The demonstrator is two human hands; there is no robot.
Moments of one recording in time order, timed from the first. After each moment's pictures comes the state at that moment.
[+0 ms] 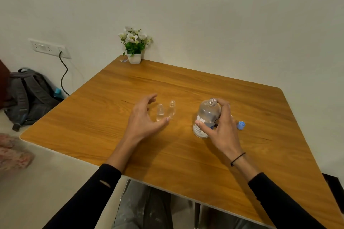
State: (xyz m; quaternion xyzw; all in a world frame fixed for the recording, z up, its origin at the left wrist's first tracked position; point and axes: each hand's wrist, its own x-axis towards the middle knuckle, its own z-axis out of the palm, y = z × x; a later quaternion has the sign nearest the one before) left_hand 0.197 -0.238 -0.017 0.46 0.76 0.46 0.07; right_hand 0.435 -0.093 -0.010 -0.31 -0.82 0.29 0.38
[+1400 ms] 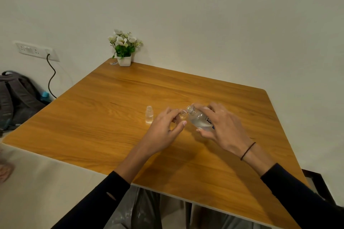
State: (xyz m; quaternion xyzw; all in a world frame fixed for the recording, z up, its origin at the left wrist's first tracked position) left_hand 0.281 -0.215 0.007 0.58 0.67 0.44 0.12; right_hand 0.474 -0.088 0.055 -0.26 -0.96 -0.01 0.13
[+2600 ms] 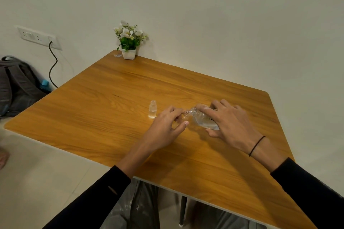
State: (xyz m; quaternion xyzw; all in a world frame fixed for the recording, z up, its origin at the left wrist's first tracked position) left_hand 0.281 -0.224 0.001 0.59 0.67 0.44 0.11; right_hand 0.474 -0.089 0.074 -0.24 -0.96 -0.14 0.03
